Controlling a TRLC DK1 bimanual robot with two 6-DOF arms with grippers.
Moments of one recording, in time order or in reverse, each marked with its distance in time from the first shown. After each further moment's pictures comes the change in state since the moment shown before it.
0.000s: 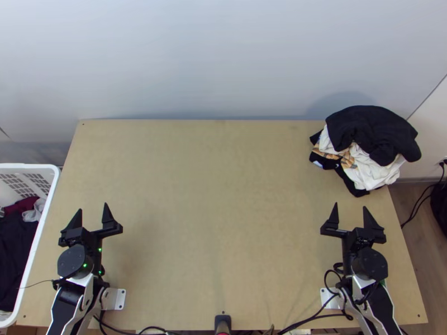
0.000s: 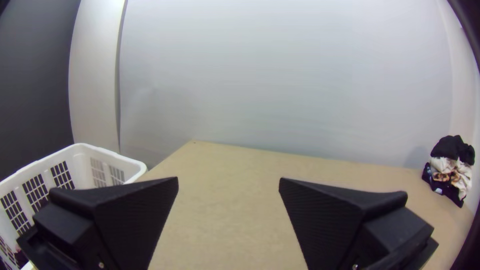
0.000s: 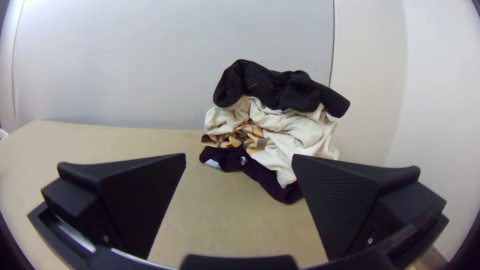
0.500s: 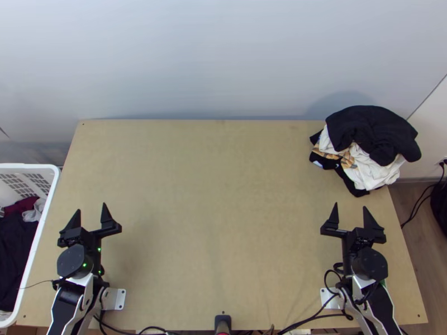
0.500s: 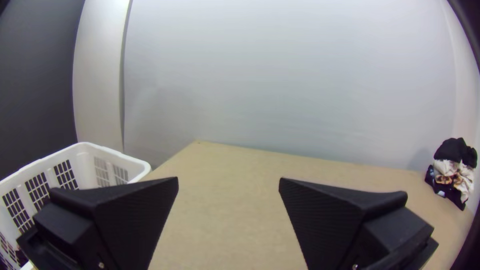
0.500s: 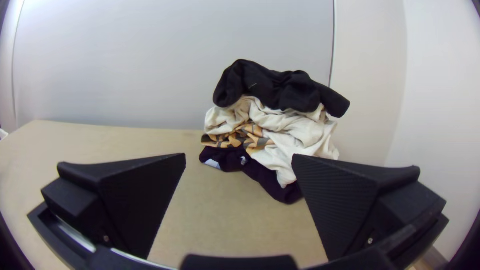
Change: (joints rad) left arm 0.013 0.000 0.000 -0.001 -0.005 -0.005; right arm 0.000 0.000 0.000 0.000 0.000 0.000
